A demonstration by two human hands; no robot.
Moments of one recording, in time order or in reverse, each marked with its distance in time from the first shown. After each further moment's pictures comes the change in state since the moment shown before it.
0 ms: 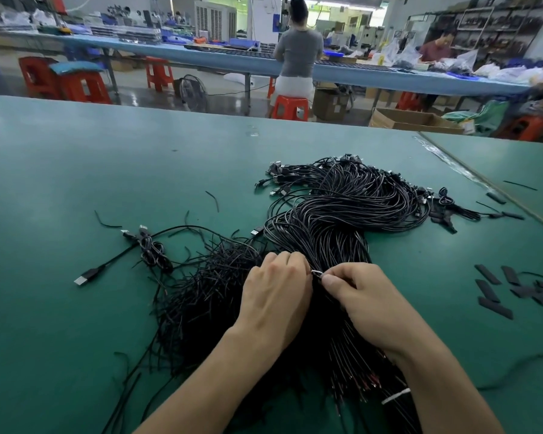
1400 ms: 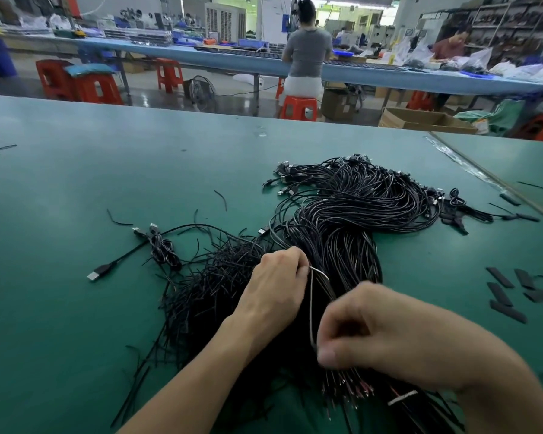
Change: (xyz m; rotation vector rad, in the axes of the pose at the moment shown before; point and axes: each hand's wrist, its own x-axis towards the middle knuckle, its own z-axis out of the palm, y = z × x) left_hand 0.006 -0.016 -0.006 -0.283 -0.047 -0.072; right_hand -0.035 -0.046 -0.034 -0.323 -0.627 -0.237
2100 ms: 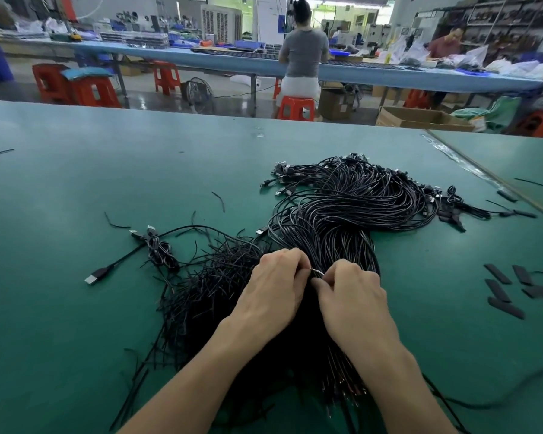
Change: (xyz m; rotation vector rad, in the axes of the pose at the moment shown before) left_hand -0.002 0.003 -0.002 -0.010 -0.018 0.030; right_hand 0.054 0.019 0.044 -0.068 0.728 0.470
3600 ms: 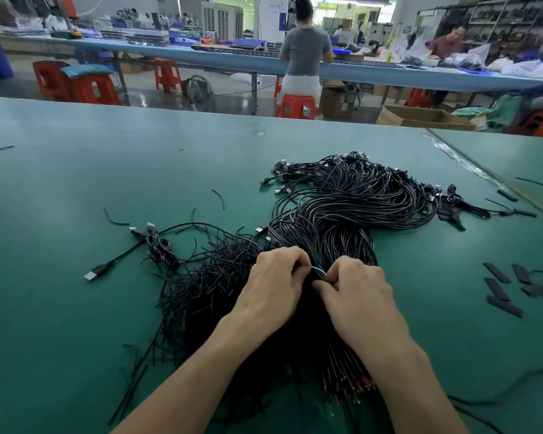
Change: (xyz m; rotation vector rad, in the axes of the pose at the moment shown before) left_hand -0.001 0.005 -0.002 -0.076 0.015 -0.053; right_hand 0.004 0.009 -0.006 -0.044 0.005 -0.068
